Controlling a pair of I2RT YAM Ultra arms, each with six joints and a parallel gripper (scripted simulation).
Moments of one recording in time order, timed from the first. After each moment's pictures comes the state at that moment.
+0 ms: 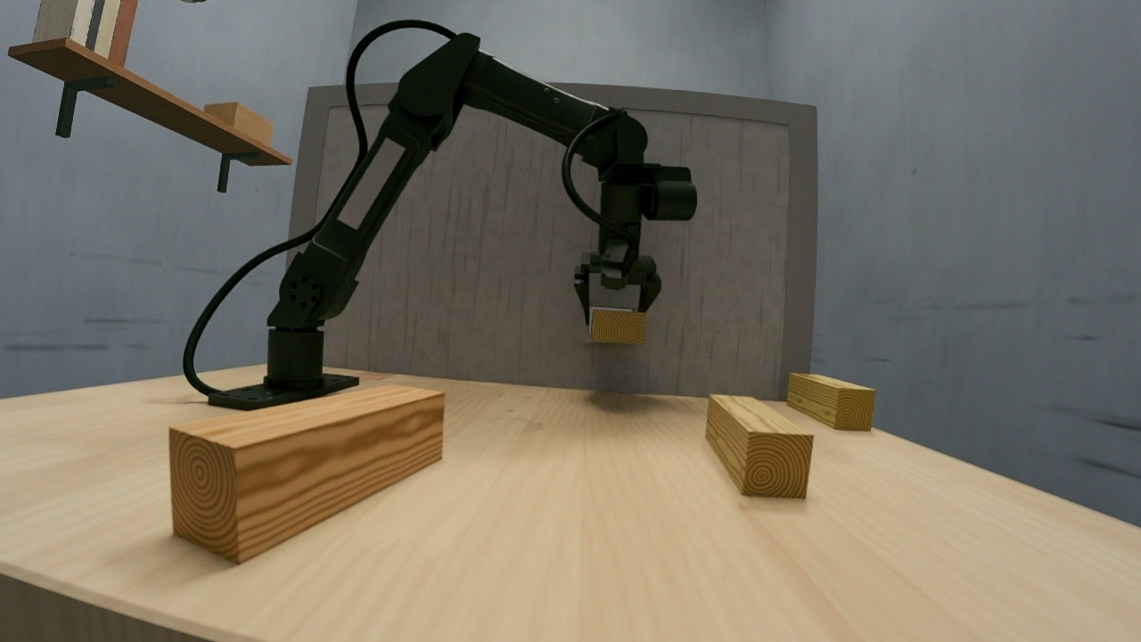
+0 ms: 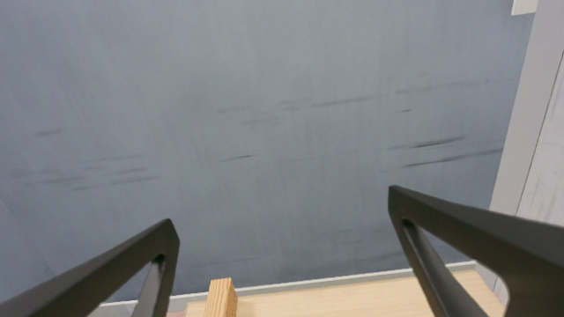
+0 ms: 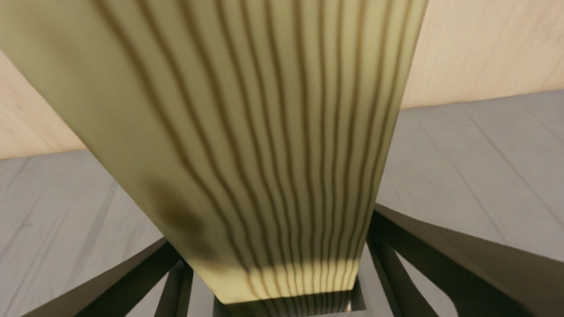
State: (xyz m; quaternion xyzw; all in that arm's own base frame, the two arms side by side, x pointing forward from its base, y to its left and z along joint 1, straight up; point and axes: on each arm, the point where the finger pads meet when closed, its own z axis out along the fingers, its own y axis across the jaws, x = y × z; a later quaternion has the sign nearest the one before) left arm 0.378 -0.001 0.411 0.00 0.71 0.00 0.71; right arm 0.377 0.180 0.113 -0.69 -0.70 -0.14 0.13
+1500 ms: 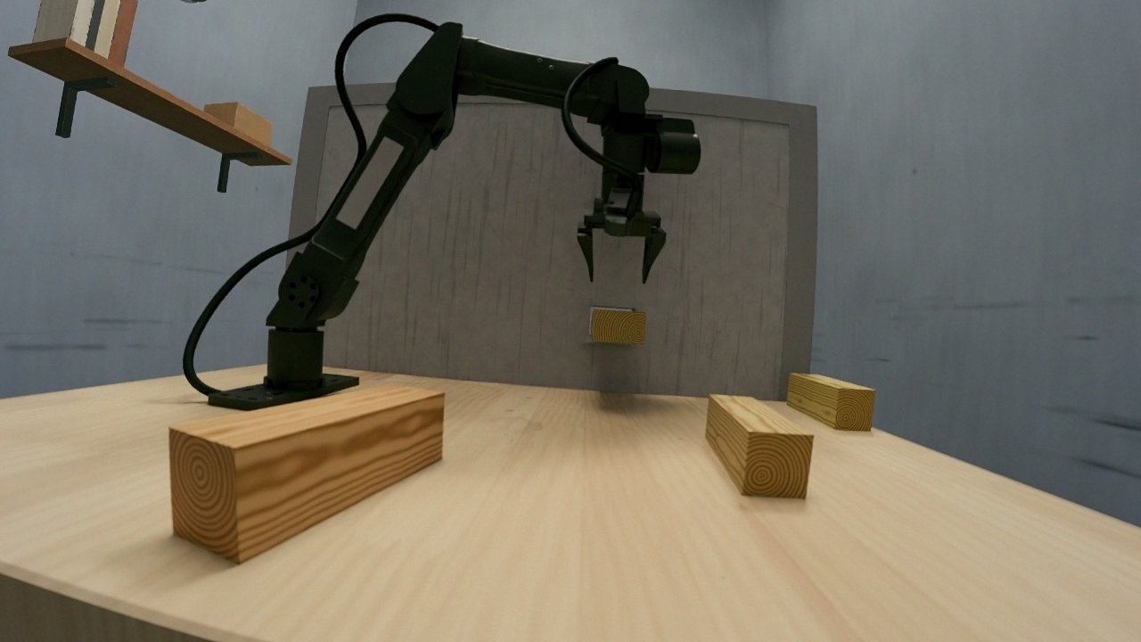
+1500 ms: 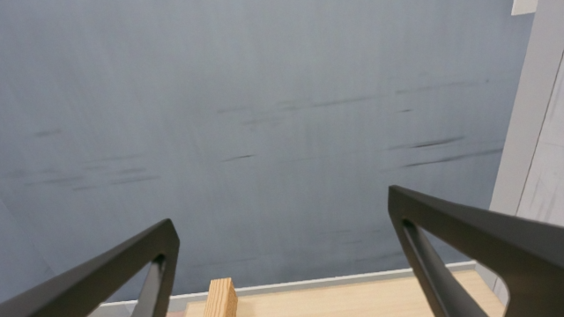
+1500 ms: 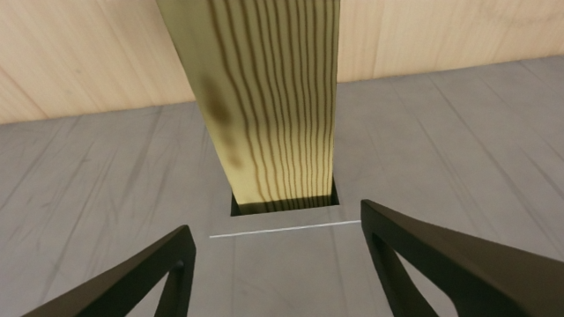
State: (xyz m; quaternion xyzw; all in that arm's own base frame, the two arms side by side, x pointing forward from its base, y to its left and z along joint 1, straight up) left arm 0.378 -0.001 0.411 0.00 0.71 0.00 0.71; right arm 0.379 0.167 0.176 -0.69 -0.69 -0.15 0.13
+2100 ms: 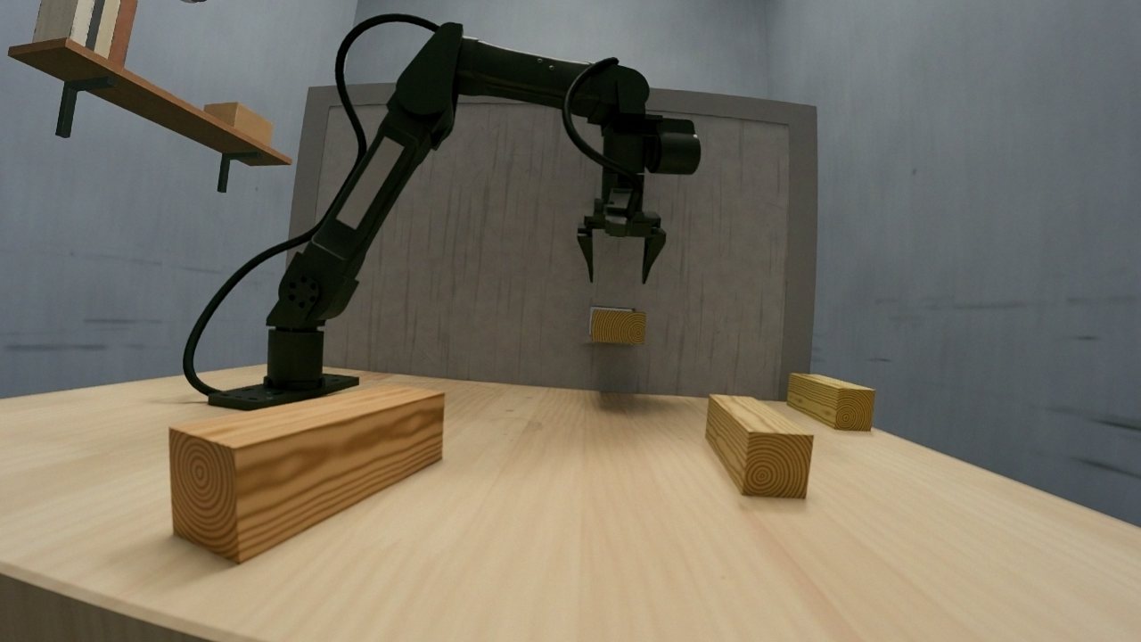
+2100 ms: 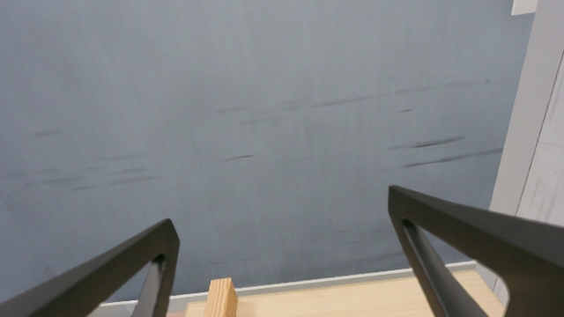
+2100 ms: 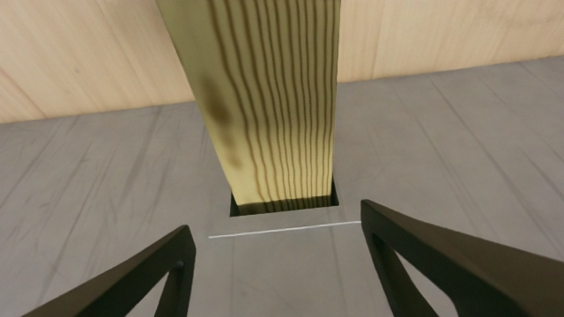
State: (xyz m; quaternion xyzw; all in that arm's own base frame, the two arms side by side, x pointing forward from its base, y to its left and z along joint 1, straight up) left arm 0.378 -0.001 0.411 0.00 0.71 0.00 0.71; right arm 0.379 0.167 0.175 -0.69 -0.70 -0.15 0.13
